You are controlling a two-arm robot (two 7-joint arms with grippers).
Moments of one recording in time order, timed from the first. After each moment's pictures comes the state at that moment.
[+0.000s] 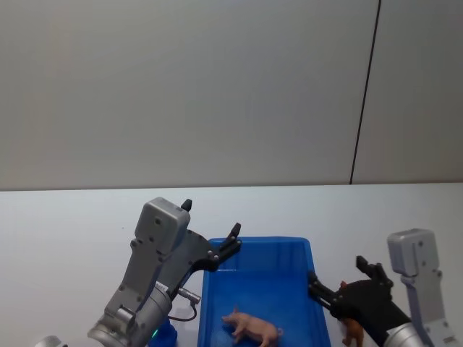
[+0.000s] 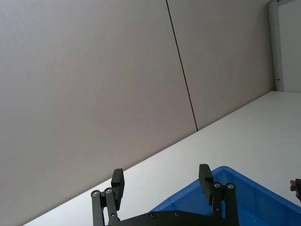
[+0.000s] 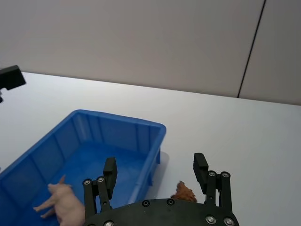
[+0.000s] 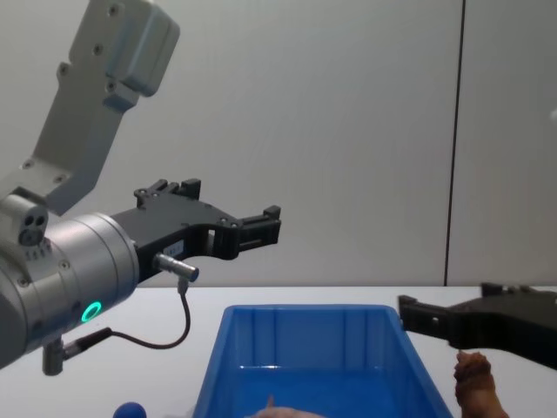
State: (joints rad) left arm -0.24 0.38 0.45 -1.63 -0.20 0.01 -0.01; right arm 0.01 0.17 -0.28 -1.71 0.16 0.24 0.05
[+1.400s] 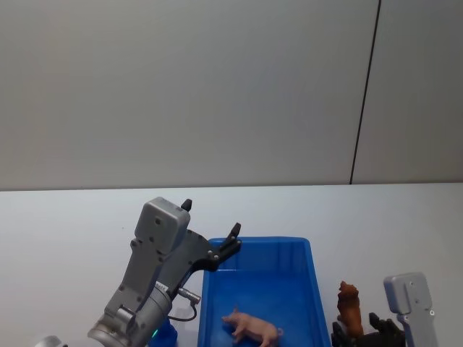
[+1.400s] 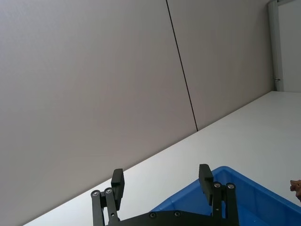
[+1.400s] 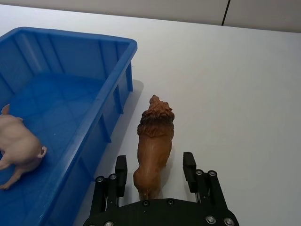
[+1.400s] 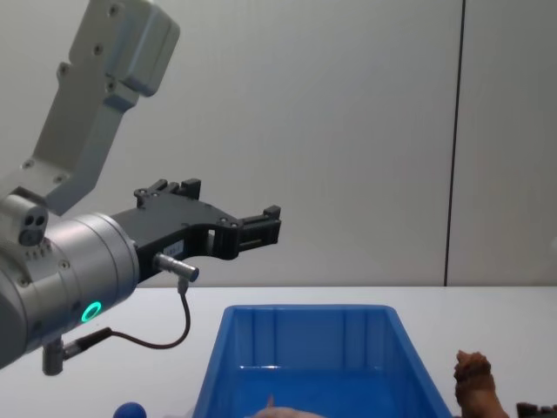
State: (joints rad) left arm -0.24 0.38 0.45 -1.63 -0.20 0.01 -0.01; right arm -0.04 0.16 -0.28 -1.65 0.14 0.36 -0.04
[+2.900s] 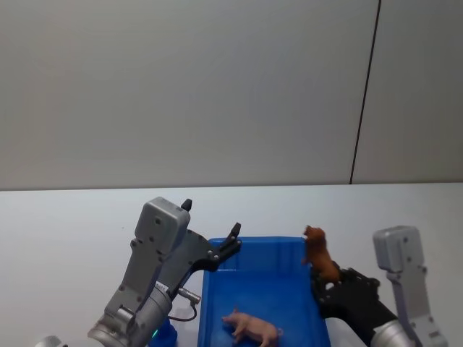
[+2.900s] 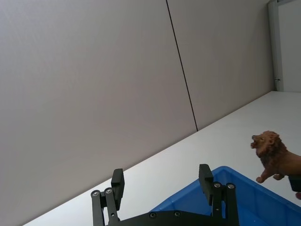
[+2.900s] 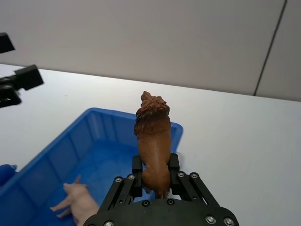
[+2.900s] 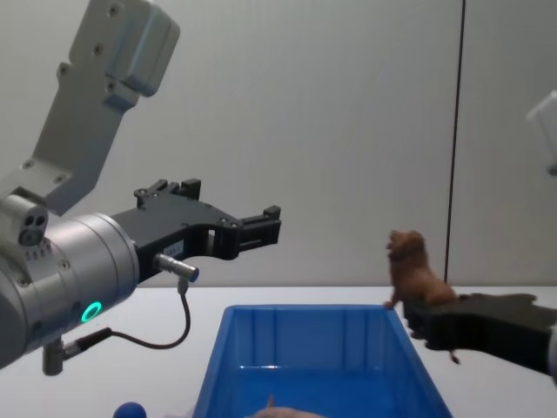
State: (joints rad) left arm -0.24 0.38 0.45 -1.63 -0.20 0.01 -0.01; right arm 0.03 0.12 -0.28 -1.70 0.12 0.29 0.09
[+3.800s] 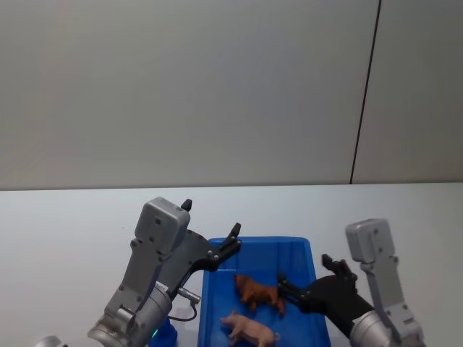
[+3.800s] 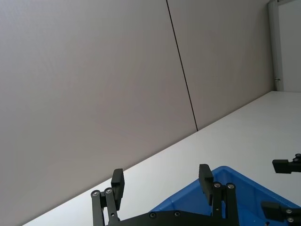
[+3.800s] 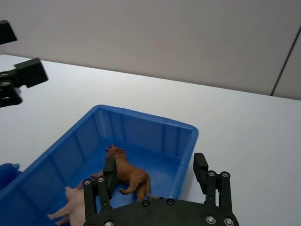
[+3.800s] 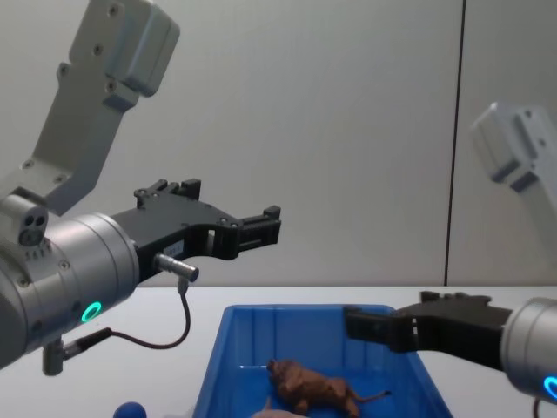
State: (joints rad) left arm -0.24 0.38 0.45 -1.63 -0.20 0.01 -0.01; right arm 0.10 0.08 -0.29 -1.61 0.09 0.30 0.14
